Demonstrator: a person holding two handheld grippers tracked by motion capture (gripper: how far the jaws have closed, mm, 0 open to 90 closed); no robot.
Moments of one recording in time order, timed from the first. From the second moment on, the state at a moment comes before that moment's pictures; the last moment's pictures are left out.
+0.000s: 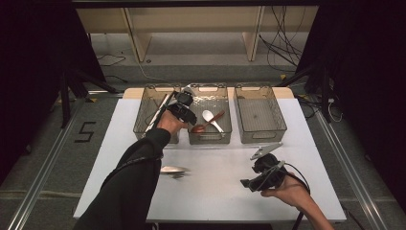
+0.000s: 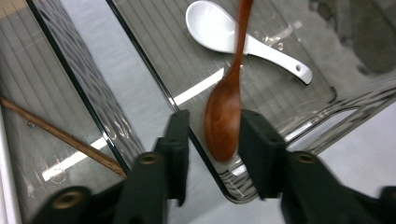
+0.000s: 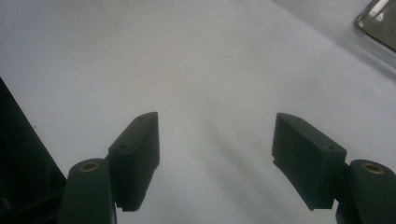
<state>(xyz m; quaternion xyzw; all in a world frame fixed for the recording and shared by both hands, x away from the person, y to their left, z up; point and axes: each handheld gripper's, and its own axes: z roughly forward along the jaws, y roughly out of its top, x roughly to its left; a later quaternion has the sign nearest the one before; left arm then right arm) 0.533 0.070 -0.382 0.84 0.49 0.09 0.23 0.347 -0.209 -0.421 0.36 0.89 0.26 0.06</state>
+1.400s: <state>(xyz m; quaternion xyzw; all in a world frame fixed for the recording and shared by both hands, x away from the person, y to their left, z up) 0.417 0.164 -0.391 0.89 0.35 0.10 0.26 0.348 -0.213 -0.419 0.37 0.89 0.27 0.07</state>
